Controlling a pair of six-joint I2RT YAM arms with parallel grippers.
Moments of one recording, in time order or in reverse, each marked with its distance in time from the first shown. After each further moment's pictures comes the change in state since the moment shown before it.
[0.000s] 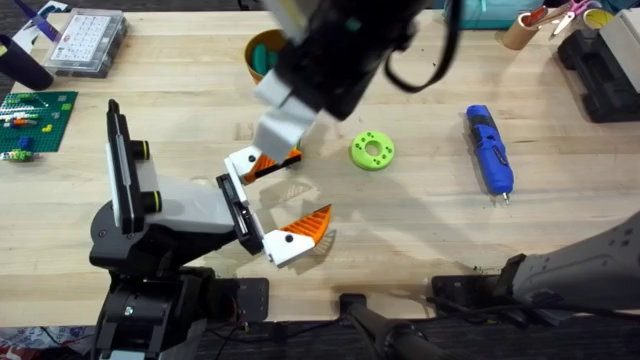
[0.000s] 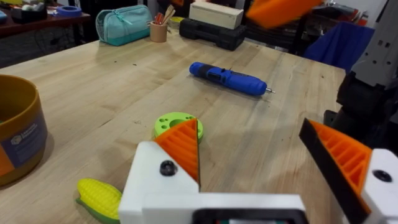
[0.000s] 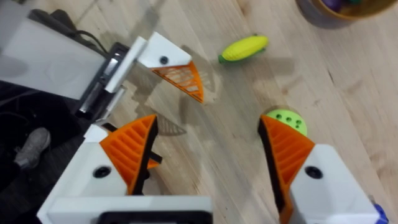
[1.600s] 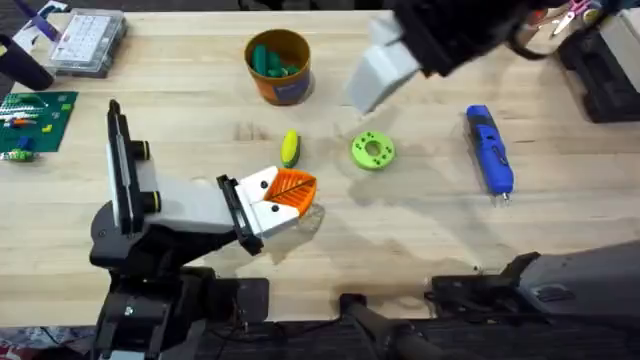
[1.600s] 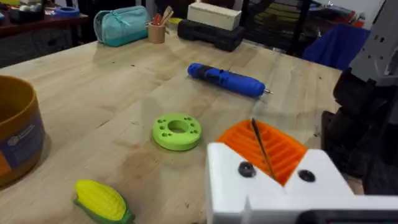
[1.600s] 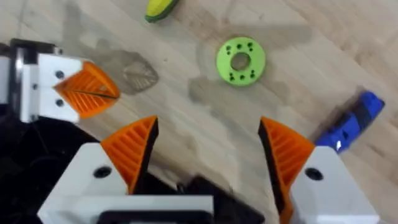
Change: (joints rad) left arm 0.000 0.000 0.000 -0.002 0.007 -0.004; right arm -0.236 -0.125 -0.048 -0.189 0.074 0.182
